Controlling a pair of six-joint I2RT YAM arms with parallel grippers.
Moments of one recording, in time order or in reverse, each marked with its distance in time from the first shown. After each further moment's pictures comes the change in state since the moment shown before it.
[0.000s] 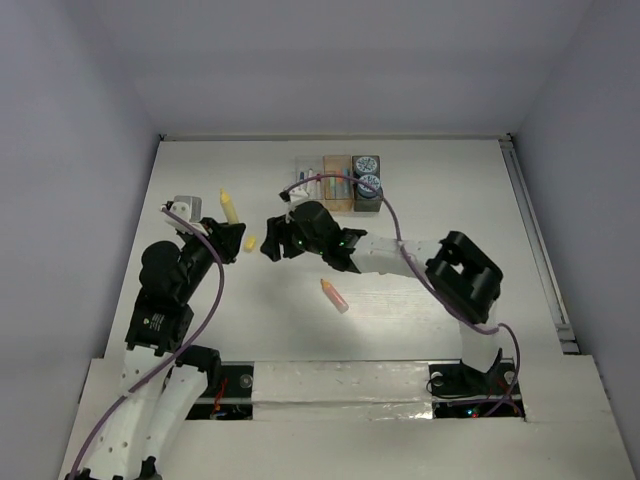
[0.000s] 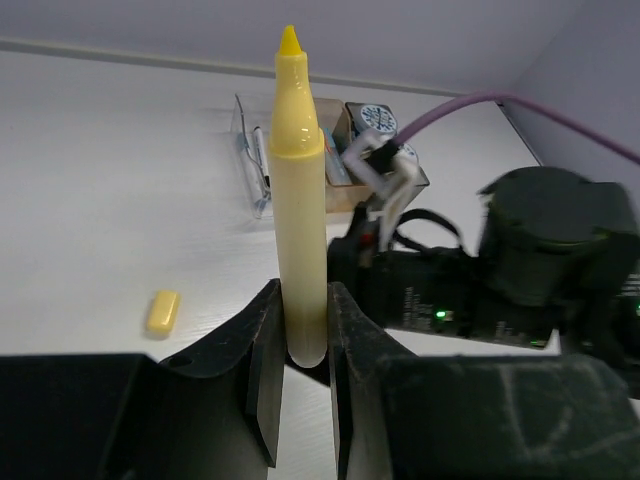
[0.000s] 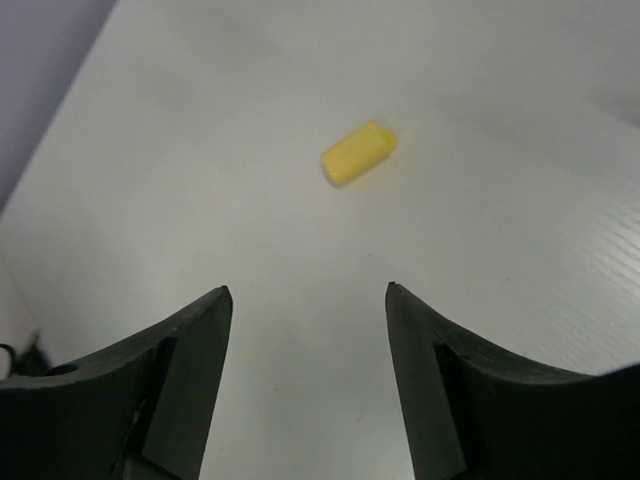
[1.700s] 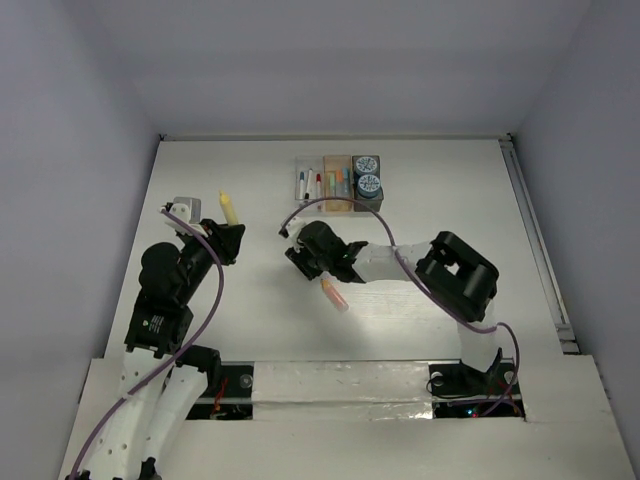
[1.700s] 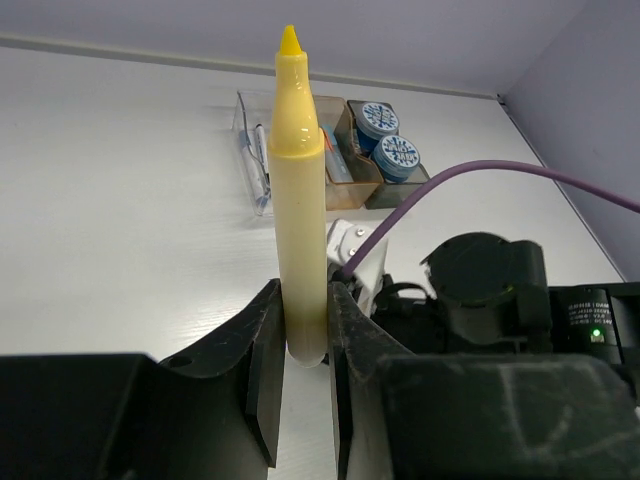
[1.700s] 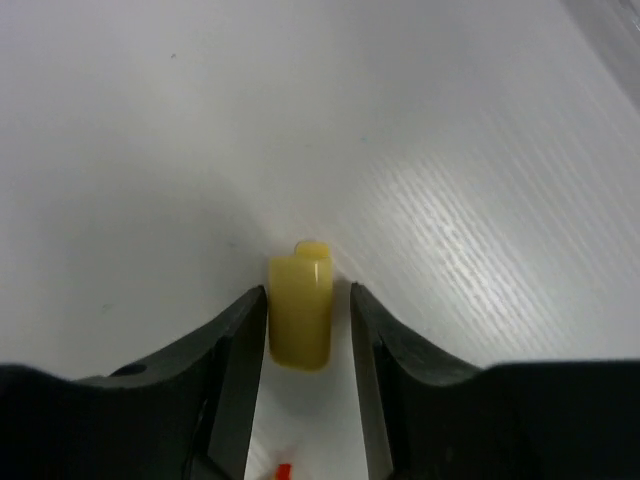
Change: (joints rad) left arm 0.000 -0.018 0.000 -0.017 -0.014 0.000; right arm 0.013 0.101 -0.061 -0.154 0.137 -0.501
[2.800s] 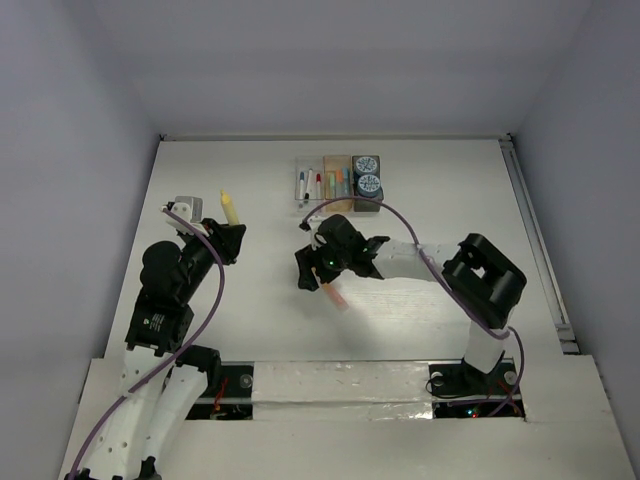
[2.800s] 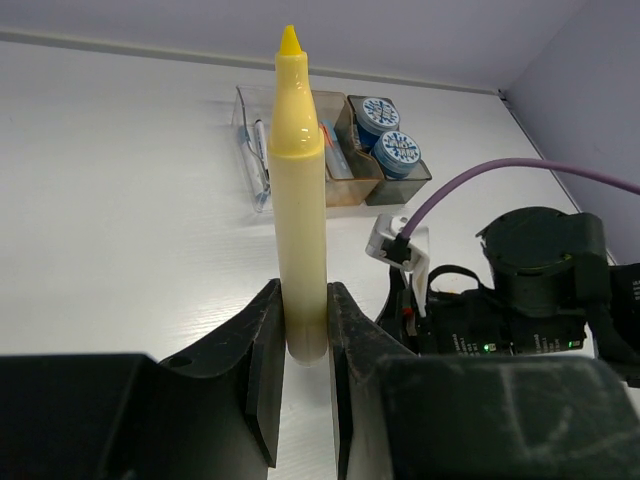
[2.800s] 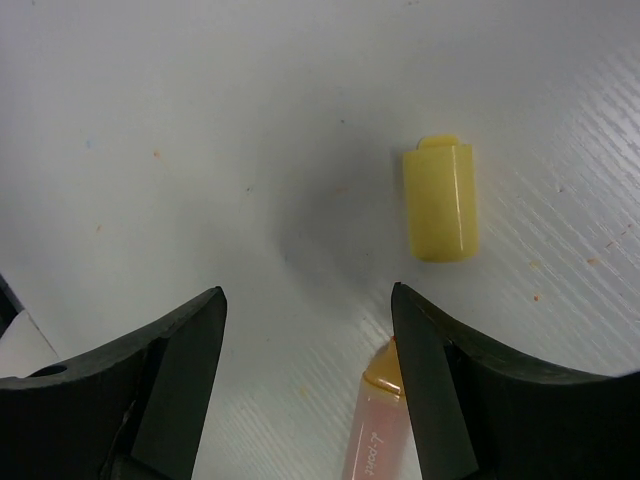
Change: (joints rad) left arm 0.000 0.012 0.000 0.000 0.004 0.000; right arm -0.085 -0.179 -0.139 -0.076 -0.372 0.313
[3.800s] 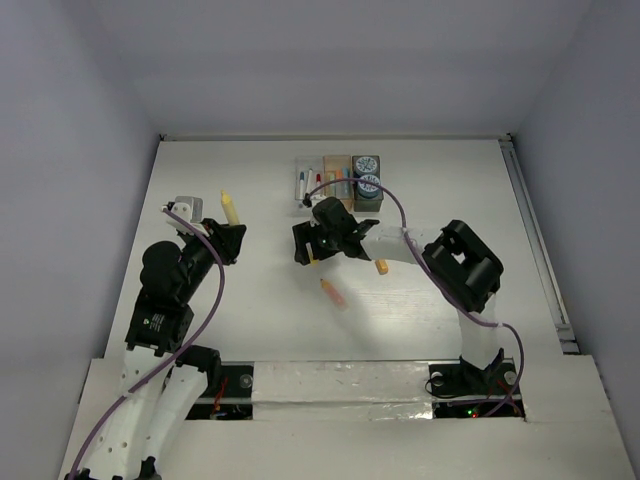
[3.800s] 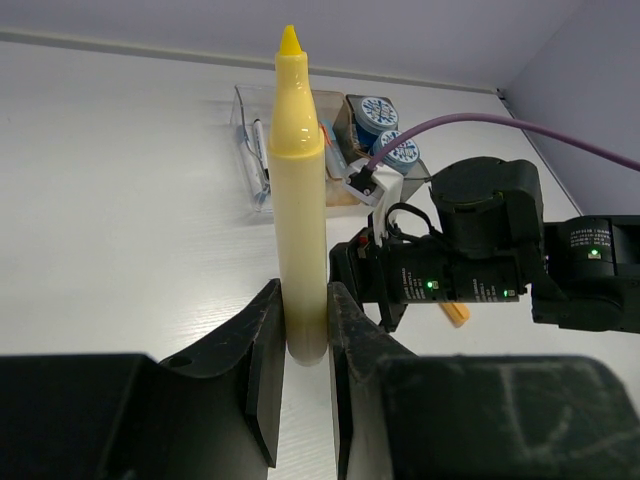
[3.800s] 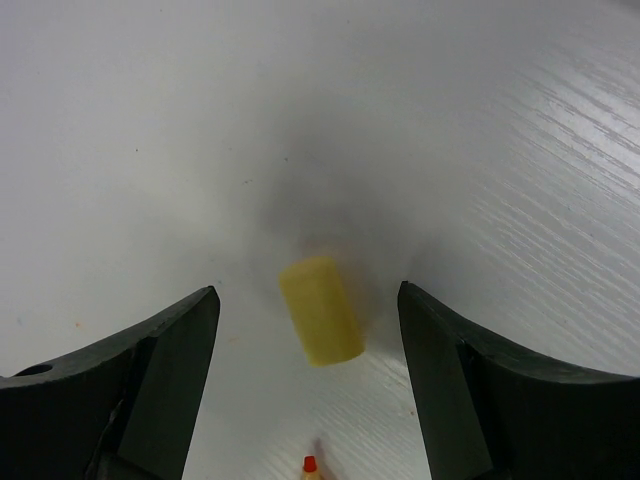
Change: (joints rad) left arm 0.000 0.000 0.000 0.000 0.003 0.000; right arm -0.071 0.179 0.205 -0.035 0.140 0.088
